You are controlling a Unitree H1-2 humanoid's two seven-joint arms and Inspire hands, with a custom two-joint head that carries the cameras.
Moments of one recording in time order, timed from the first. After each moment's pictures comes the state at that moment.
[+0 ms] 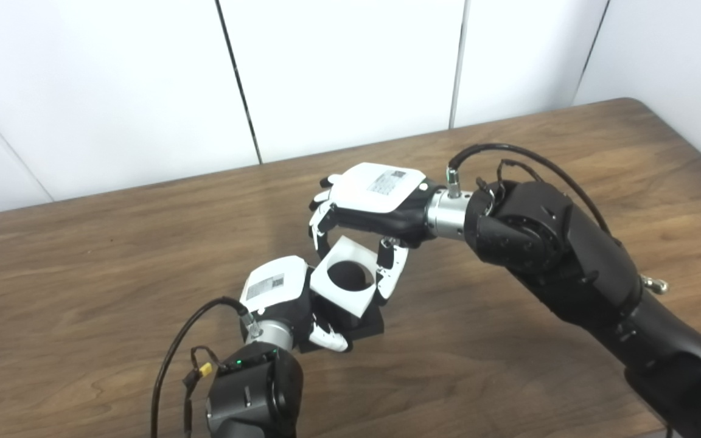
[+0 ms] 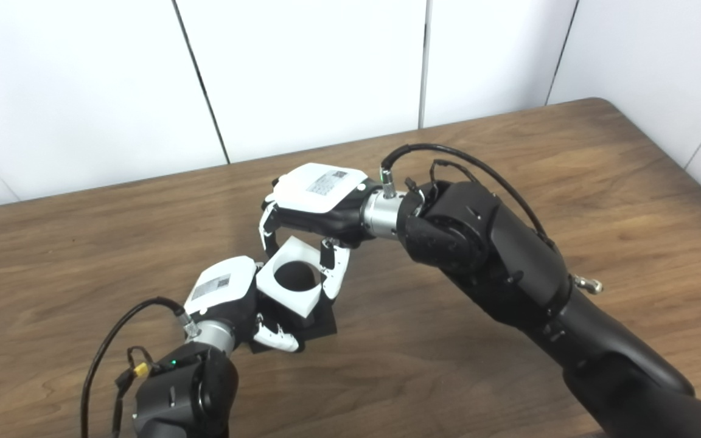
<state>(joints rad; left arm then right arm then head) -0.22 -0.17 -0.38 -0.32 1.52 0.42 -0.88 -0.60 -0.50 0.42 -0.45 -0.72 0.13 0.85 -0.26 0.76</state>
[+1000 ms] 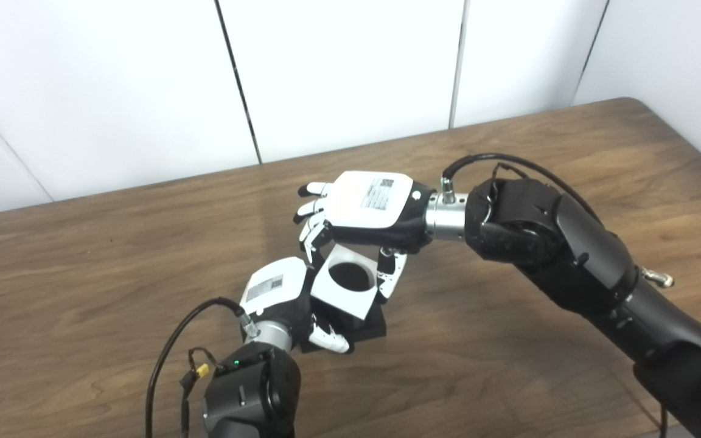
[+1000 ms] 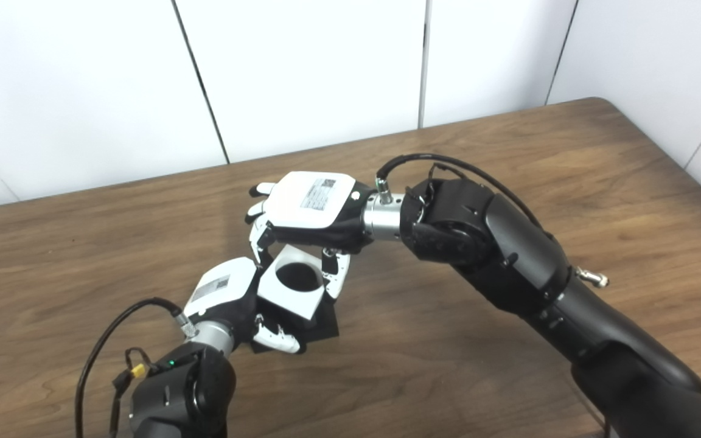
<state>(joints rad) -0.22 -0.17 -0.37 -0.32 1.48 0.44 -0.89 -0.61 -0.52 0.44 -0.30 -0.66 -0.27 0.69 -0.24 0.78</state>
